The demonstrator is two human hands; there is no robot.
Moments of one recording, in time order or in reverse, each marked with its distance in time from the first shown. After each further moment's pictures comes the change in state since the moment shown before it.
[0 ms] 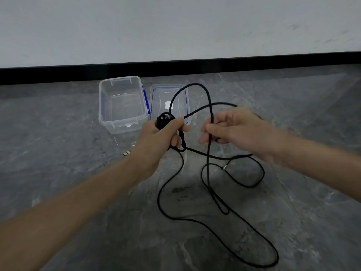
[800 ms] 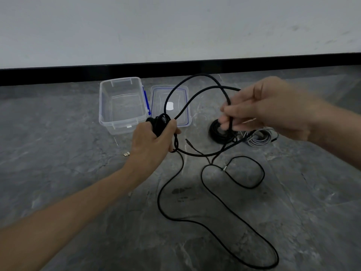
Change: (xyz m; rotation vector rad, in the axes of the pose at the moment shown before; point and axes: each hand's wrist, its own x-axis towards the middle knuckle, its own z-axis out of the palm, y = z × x) left_hand -0.006 -0.007 -0.008 0.344 0.179 0.150; right_hand -0.012 -0.028 -0.043 0.082 0.058 0.045
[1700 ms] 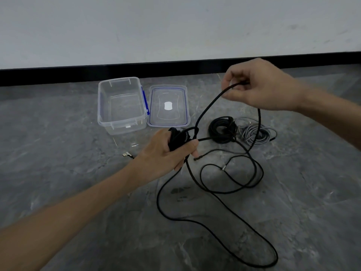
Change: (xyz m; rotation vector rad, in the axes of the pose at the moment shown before) left_hand -0.008 0.002 -0.001 0.021 -0.484 0.172; right_hand 0.052 0.011 -0.028 -0.589 0.073 -0.450
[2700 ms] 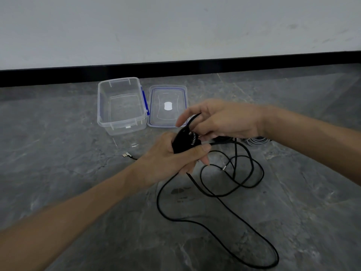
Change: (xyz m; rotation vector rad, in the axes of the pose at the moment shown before) left_hand -0.001 0.009 0.005 -0.203 -0.152 0.048; right_hand -0.002 -0.042 0.053 0.707 -0.521 0.311
